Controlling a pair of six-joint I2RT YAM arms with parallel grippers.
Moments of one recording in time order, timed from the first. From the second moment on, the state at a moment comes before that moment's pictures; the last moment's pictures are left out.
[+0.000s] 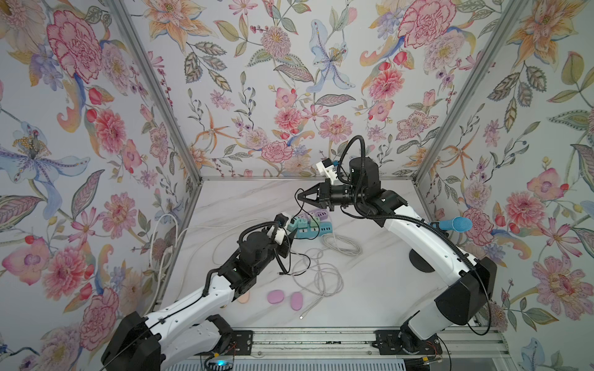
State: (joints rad) left arm -0.72 1.05 0.59 0.26 -0.13 0.06; right arm 0.62 1.60 1.59 -0.30 -0.80 0.97
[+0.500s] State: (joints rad) left arm -0.72 0.99 0.54 0.37 -0.13 0.04; right arm 0.61 1.58 1.54 -0.12 -0.83 1.11
